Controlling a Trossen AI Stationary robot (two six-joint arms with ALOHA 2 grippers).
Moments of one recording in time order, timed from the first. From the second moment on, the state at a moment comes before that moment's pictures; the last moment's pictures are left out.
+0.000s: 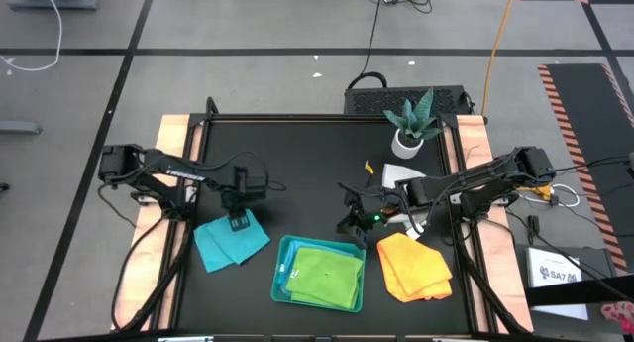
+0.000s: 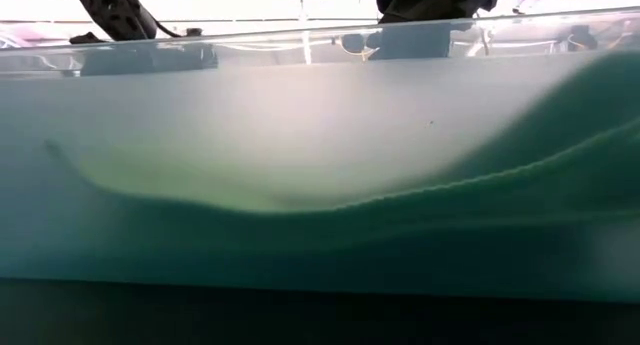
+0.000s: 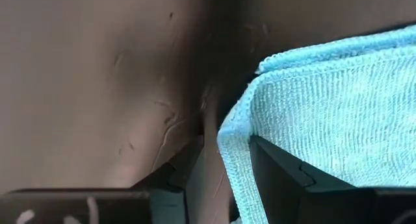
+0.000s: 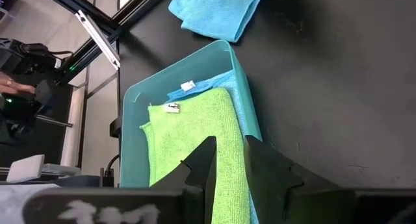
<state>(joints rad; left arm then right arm) 0.12 1.46 0.68 -0.91 0.08 -0.29 0.18 1.44 0.95 -0.16 -0.08 0.72</state>
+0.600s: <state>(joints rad) 0.12 1.46 0.77 -0.87 0.07 -0.26 0.18 1.44 0.95 -0.16 -0.08 0.72</state>
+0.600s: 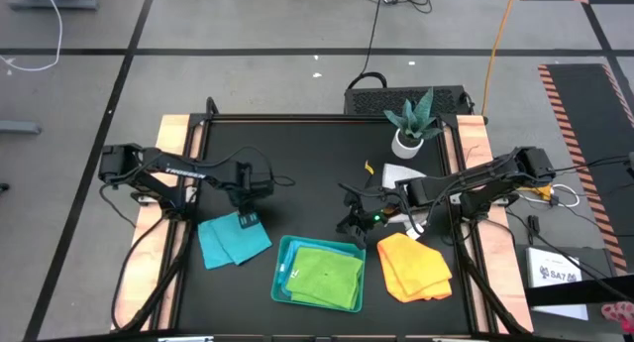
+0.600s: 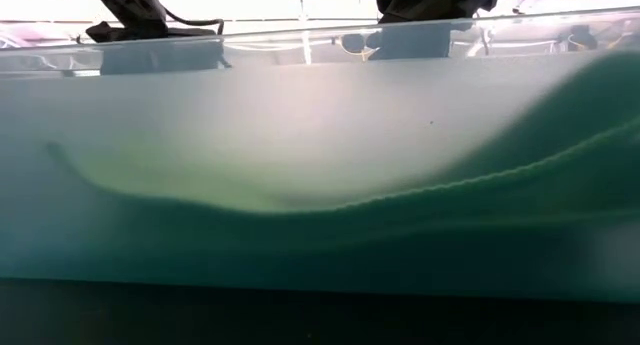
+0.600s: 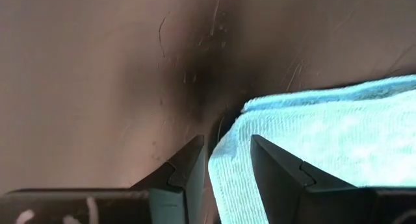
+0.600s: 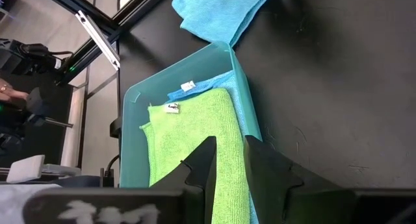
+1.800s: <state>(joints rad) 0.12 1.46 0.71 -0.86 0.07 -0.18 0.18 1.44 0.95 -0.16 -0.08 0.72</state>
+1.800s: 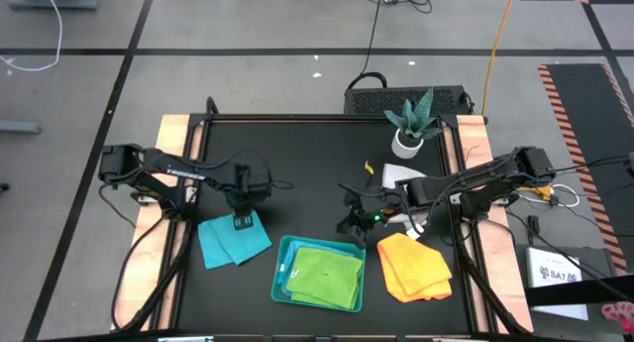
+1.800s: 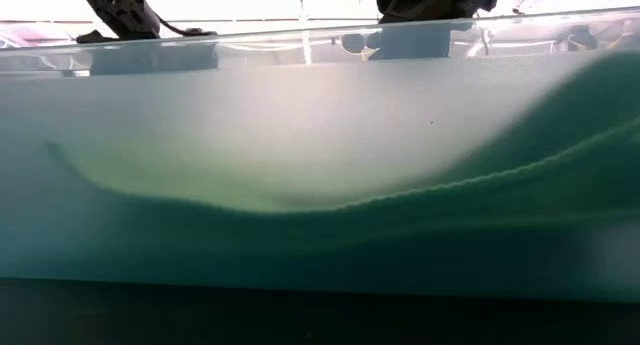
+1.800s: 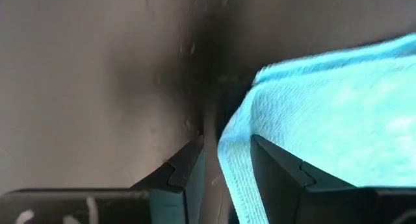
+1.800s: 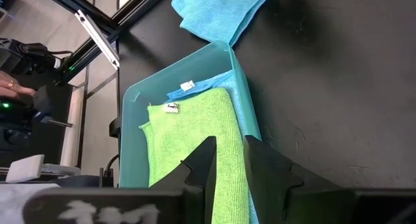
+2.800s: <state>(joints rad) 0.11 1.46 1.01 -1.01 0.00 -0.19 0.17 1.44 0.95 -0.17 -0.05 0.75</state>
